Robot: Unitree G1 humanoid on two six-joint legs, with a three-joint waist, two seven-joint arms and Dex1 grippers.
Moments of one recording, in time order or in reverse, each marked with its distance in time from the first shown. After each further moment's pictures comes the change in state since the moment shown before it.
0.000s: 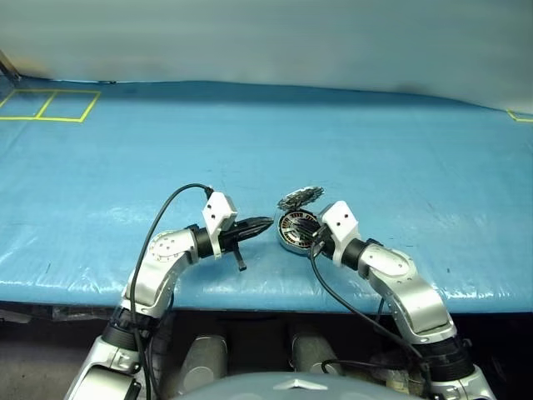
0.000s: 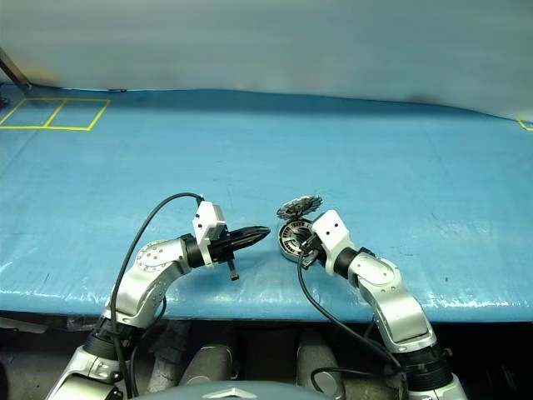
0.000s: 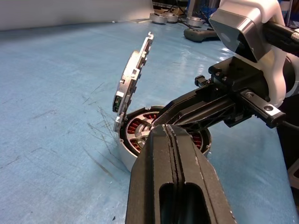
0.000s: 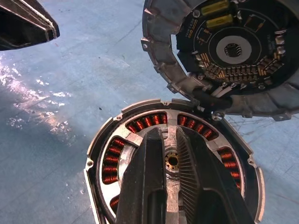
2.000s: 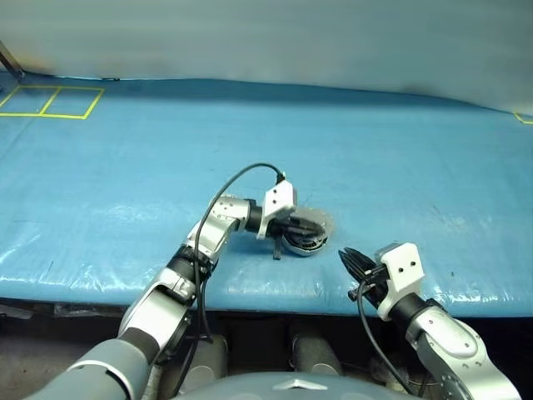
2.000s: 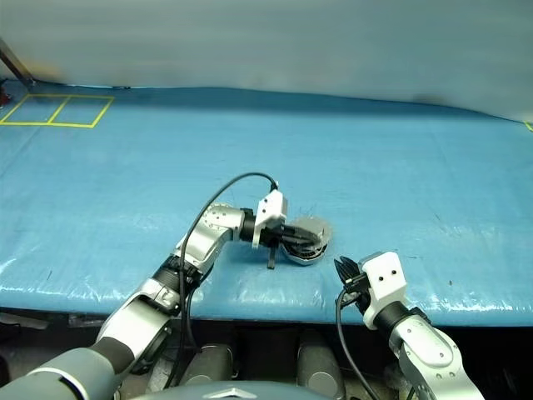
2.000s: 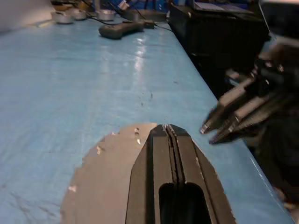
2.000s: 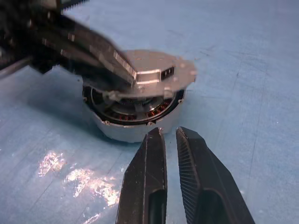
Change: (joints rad) left arm -0.426 -0.231 -0.202 0.602 0.197 -0.221 -0.348; right arm 0.513 0.015 -0.247 -0.448 0.161 0.036 -0.177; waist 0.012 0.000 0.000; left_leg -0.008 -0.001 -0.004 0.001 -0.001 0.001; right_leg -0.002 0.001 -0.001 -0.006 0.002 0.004
